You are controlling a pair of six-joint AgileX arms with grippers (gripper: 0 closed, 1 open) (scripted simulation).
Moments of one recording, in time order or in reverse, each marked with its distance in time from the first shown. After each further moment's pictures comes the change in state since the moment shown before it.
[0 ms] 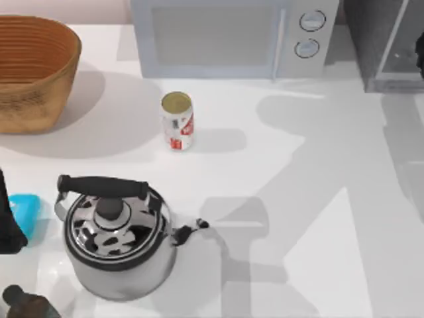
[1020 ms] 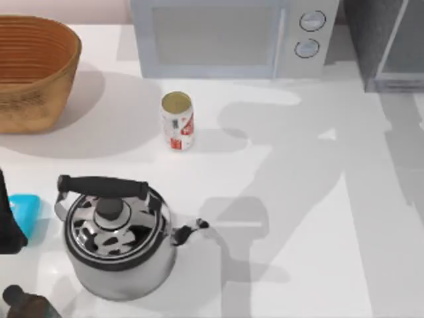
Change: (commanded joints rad) left arm 0.000 0.000 0.000 0.000 0.000 0.000; right arm 0.007 -0.182 -0.084 -0.084 -0.003 0.007
